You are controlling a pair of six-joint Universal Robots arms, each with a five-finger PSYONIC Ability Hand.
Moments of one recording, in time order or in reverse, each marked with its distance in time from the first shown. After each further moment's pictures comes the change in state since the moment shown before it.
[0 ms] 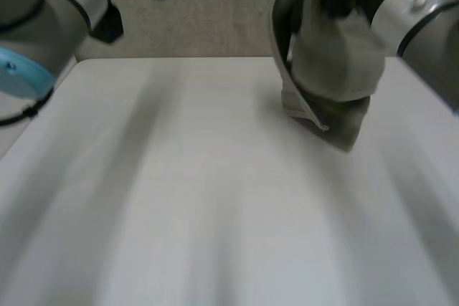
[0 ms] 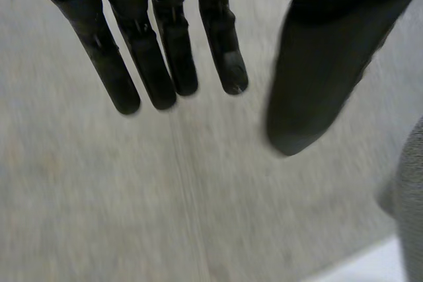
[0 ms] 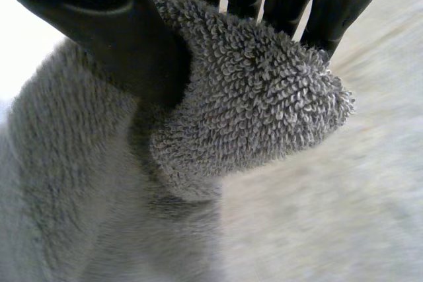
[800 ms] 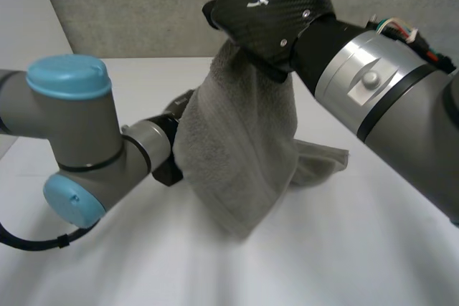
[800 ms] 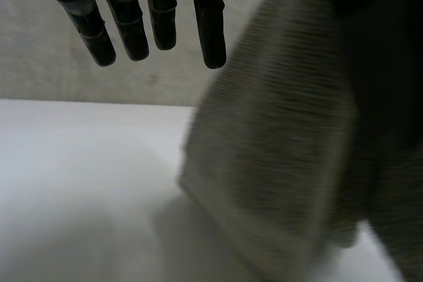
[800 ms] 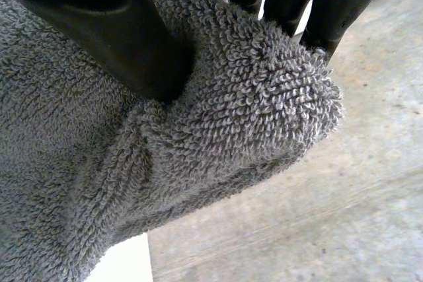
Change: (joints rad) left arm -0.140 0.040 -0.652 0.172 0.095 -0.229; right arm 0.263 -0.210 0.245 0.000 0.042 -0.170; left_hand -0.349 -0.356 -0.384 -0.374 -0.403; right_hand 0.000 0.000 0.000 0.000 0.000
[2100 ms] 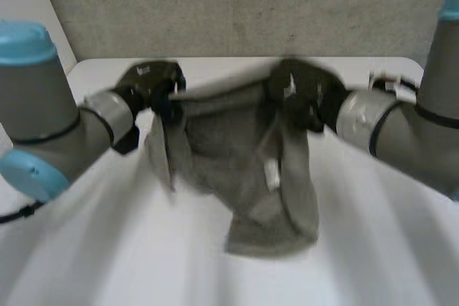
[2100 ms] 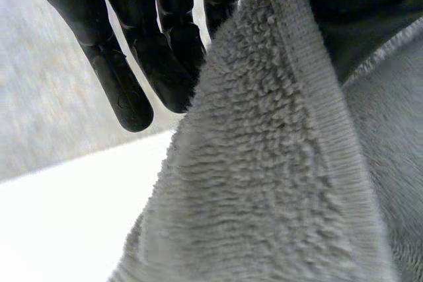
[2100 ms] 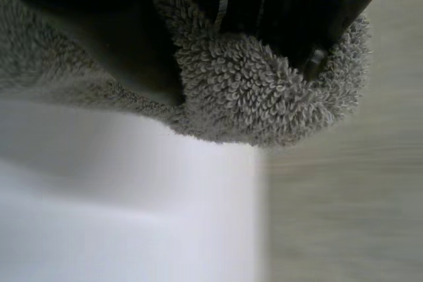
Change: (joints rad) left arm 0.136 0.079 0.043 -0.024 -0.013 0.338; right arm -0.184 0.203 -0.037 0.230 -0.087 -0.380; left_hand 0.956 1.034 1.061 1.068 1.014; right_hand 0.000 0.000 0.000 0.000 0.000
